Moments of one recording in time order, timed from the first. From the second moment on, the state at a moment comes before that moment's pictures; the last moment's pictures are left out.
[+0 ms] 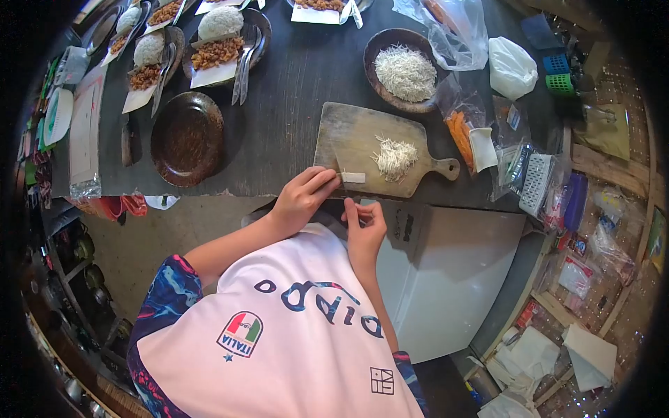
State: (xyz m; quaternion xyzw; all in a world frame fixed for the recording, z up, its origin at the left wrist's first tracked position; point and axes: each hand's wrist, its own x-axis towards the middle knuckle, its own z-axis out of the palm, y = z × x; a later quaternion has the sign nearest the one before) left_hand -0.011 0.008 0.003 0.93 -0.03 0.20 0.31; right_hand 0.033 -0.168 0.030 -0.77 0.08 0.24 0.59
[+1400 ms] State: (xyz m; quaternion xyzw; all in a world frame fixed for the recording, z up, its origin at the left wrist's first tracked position) left_hand -0.010 0.008 -0.002 0.92 -0.01 0.22 0.32; right_hand 0.021 -0.179 0.029 -0.78 0.07 0.23 0.58
